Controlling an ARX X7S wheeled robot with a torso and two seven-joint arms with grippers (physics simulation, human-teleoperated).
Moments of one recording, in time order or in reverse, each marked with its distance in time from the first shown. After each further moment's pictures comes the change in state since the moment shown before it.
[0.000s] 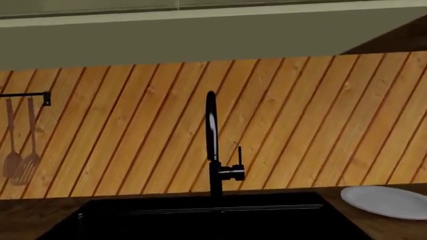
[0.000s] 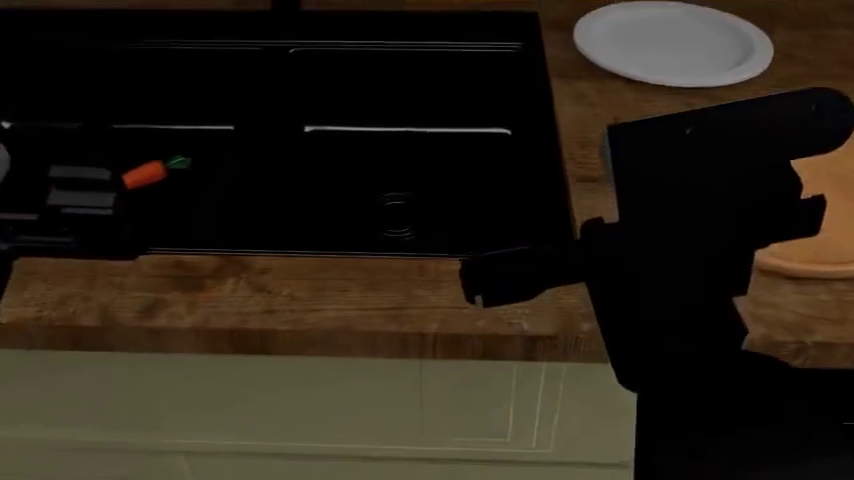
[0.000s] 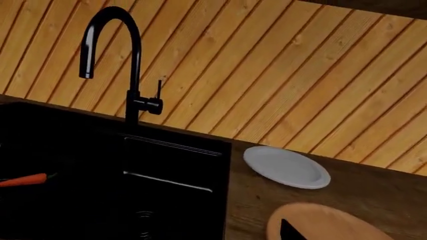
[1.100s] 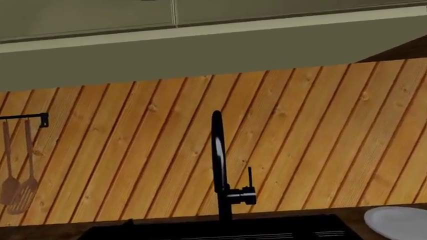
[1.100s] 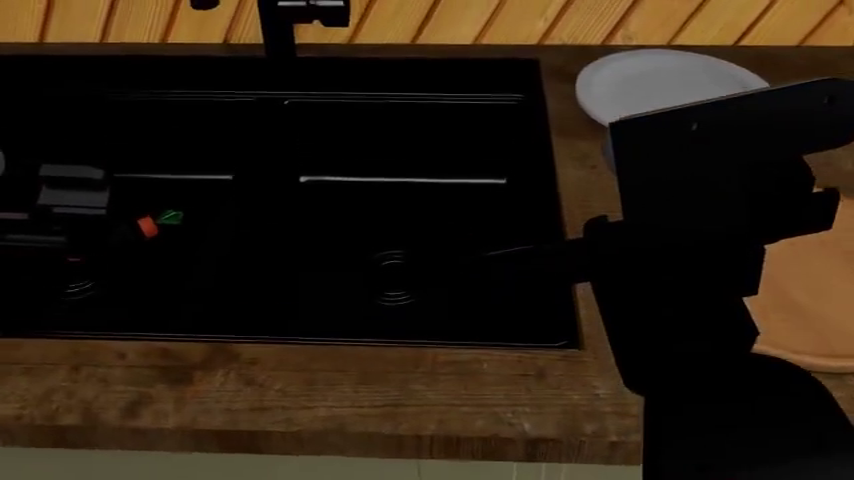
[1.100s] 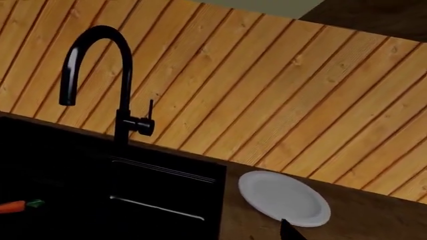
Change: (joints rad) left arm -0.005 -0.039 0.025 0.023 -0.022 -0.007 -0.046; right arm 0.018 0.020 0.001 -0.053 0.033 0.052 0.018
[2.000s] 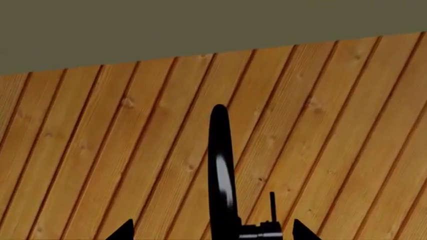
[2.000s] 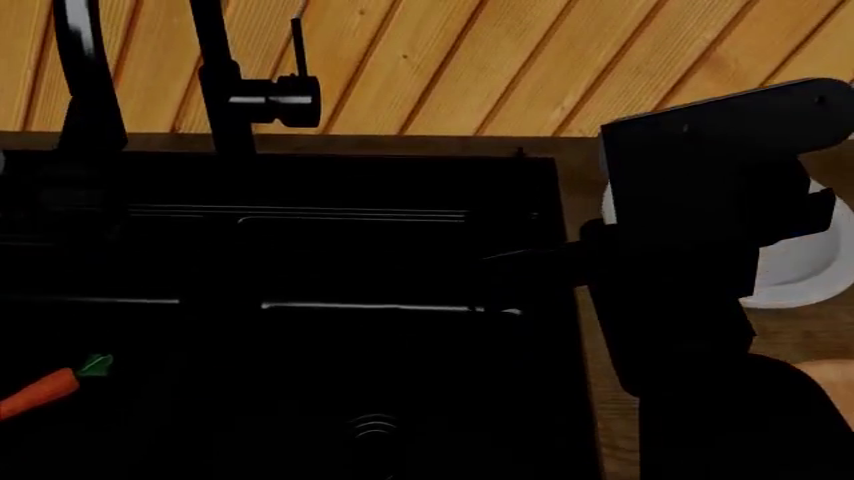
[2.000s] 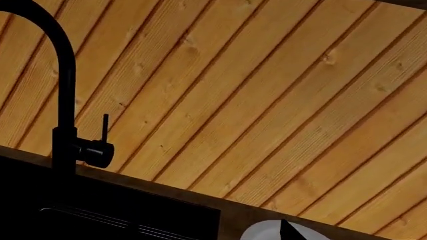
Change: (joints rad) left arm -0.008 -0.020 0.009 0.000 -0.016 -0.018 -0.036; right arm 0.007 0.010 -0.014 -0.002 0.018 0.017 0.019
